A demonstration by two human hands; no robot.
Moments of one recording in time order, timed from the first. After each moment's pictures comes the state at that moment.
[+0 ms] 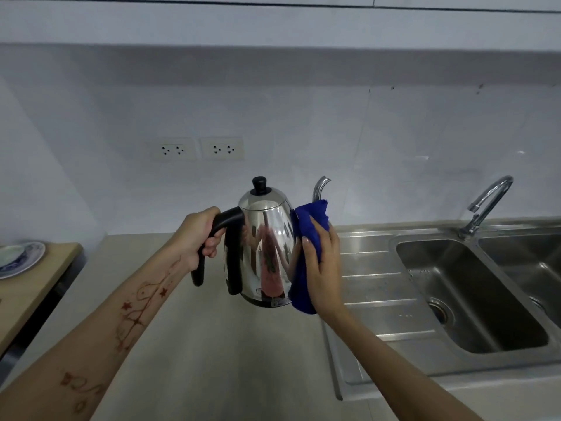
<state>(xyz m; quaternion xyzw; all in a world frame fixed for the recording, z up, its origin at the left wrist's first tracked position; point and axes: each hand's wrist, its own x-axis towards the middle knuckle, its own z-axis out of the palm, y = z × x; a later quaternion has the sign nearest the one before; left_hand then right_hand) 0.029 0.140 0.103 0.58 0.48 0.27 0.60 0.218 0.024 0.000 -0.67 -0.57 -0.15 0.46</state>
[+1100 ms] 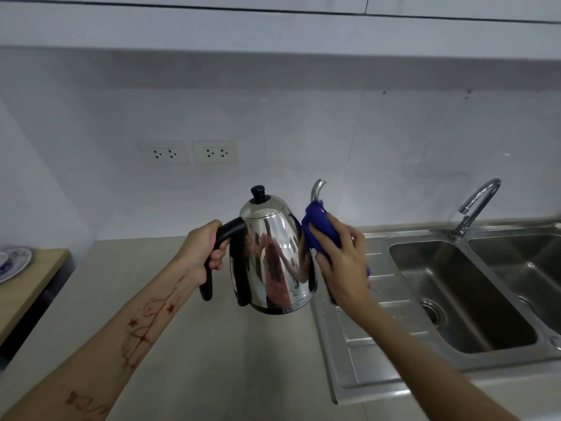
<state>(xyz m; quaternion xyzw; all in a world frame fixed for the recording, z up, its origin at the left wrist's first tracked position) 0.043 0.130 0.089 0.52 0.49 0.29 0.64 0.266 0.013 0.005 -0.71 -0.57 -0.18 0.38</state>
